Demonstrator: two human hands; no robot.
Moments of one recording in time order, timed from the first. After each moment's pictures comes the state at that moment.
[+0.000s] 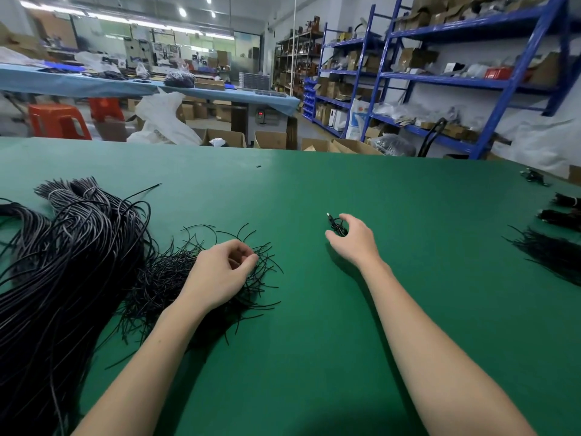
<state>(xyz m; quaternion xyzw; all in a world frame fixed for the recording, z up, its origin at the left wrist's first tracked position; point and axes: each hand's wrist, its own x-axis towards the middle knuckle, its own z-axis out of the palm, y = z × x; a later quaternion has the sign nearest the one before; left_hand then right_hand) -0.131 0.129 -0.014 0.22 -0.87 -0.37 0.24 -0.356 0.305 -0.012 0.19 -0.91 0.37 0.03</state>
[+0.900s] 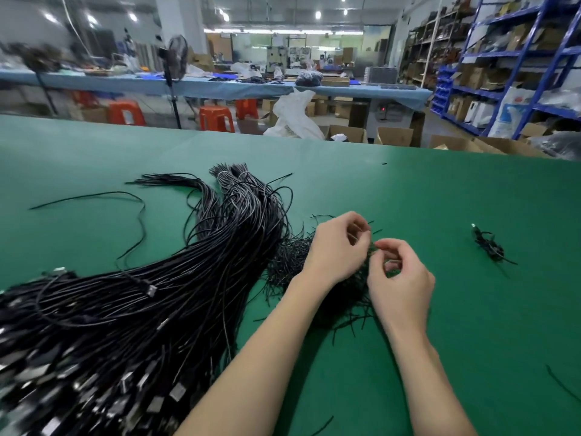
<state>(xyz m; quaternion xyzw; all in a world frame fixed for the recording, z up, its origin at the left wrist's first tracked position) -0.122 0.118 0.002 0.25 -0.82 -0.39 0.33 -0.165 0.222 -0.029 0.24 -0.77 0.59 0.11</state>
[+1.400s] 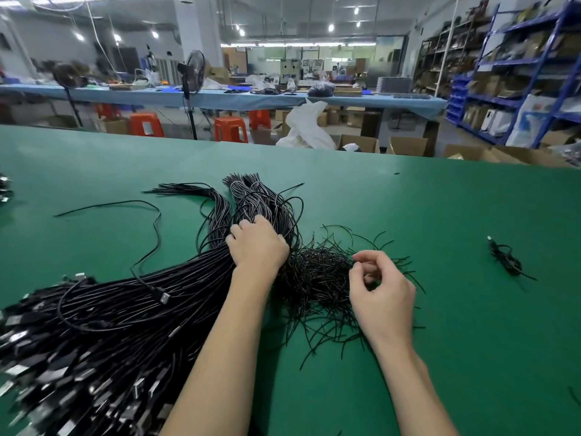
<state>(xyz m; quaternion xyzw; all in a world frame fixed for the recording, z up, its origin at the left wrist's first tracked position) -0.052 0.038 0.013 0.57 -0.80 -0.09 0.16 -0.142 0.207 -0.032 0.31 -0.75 0.58 0.04</state>
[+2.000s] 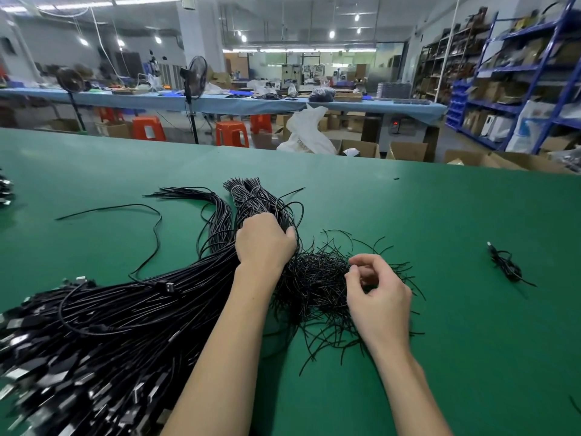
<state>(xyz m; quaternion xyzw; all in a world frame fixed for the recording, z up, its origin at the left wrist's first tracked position) -0.054 0.049 0.034 0.52 -0.81 -0.11 0.26 -0.140 0.204 -0.028 0.31 -0.75 0.59 0.02</state>
